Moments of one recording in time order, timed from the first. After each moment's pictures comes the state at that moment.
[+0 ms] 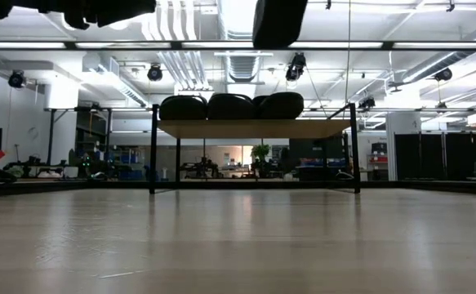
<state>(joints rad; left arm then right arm) -0.30 0.75 0.45 0.40 -0.59 0.71 -0.26 1.45 1.79 -0.78 0.39 -0.79</state>
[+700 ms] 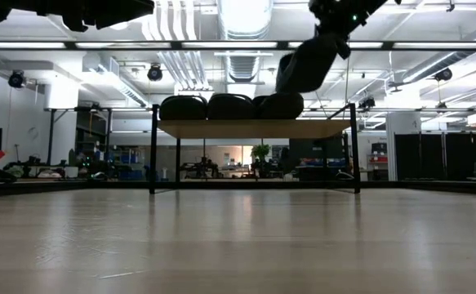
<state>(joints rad) -0.30 0.74 0.43 0.41 -0.59 0.71 -0.53 1.22 1.20 -0.43 0.18 -0.91</state>
